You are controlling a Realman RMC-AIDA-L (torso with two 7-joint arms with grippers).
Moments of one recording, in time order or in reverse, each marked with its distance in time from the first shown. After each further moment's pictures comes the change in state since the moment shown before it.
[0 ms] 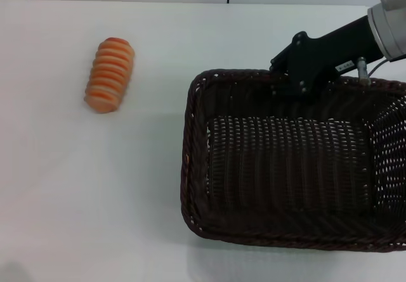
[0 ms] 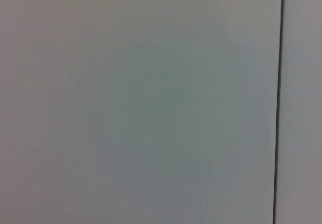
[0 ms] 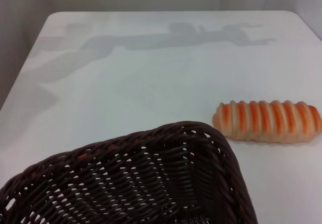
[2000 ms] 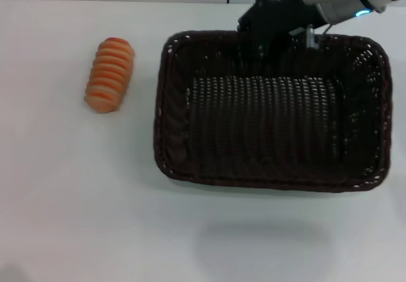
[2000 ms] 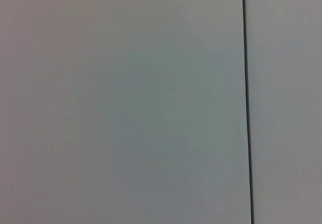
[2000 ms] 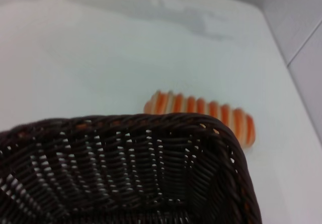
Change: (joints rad) left arm 0.010 0.003 0.008 0.043 -0.021 -0.072 0.104; right arm 0.167 0.036 -0.033 -0.149 -0.063 -0.319 -0.155
